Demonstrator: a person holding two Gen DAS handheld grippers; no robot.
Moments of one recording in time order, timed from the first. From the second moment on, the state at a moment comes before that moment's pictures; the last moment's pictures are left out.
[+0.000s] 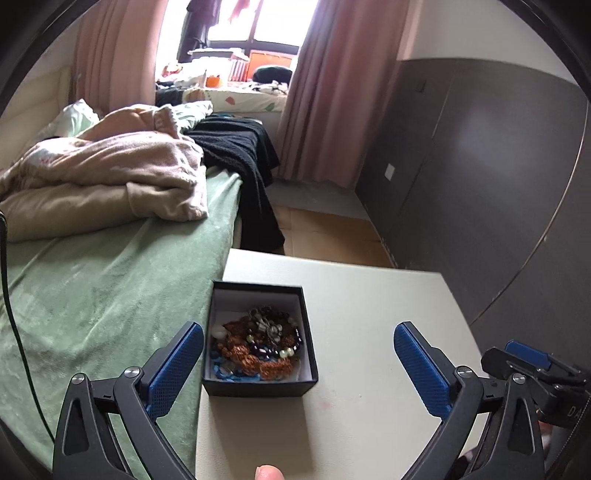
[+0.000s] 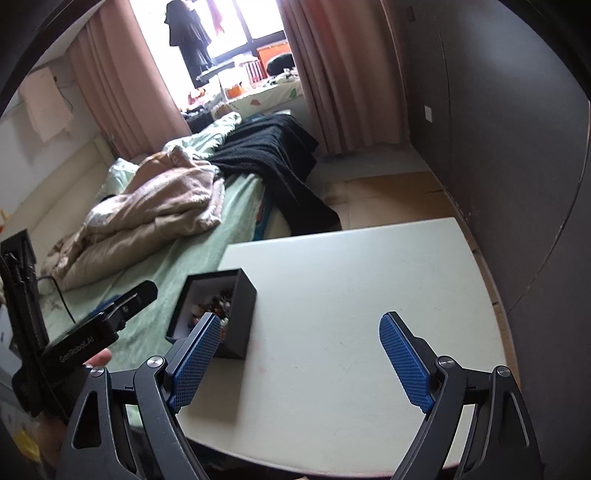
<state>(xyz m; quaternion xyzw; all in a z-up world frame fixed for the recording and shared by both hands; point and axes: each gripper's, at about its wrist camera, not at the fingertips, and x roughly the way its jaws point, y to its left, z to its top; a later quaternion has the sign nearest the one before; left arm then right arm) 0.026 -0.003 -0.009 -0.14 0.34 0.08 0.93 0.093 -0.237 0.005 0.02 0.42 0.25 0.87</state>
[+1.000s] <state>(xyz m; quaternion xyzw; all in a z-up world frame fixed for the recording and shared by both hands) 0.021 -0.028 -0.016 -0.11 0.34 0.08 0.93 0.081 -0.260 -0.001 -0.02 0.44 0.23 0.87</state>
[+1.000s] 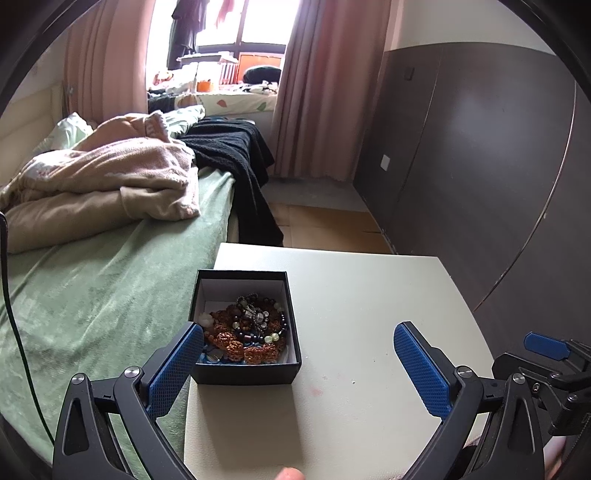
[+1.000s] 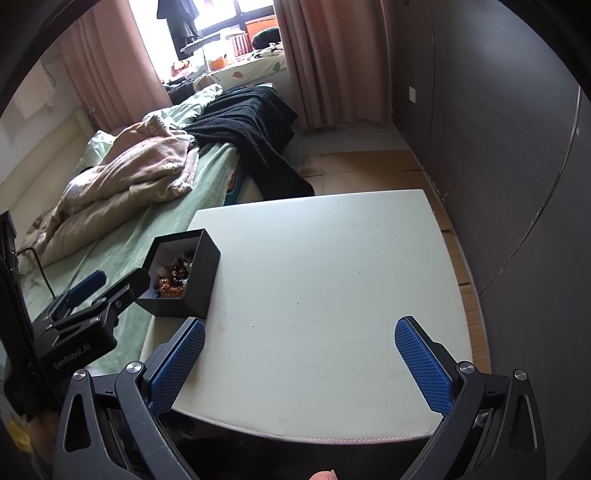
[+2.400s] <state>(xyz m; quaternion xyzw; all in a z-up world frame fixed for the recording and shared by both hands) 0.018 -0.034 -0.011 -0.10 0.32 0.09 0.94 0.085 -0.275 -0.002 0.00 0.44 0.22 0.87</state>
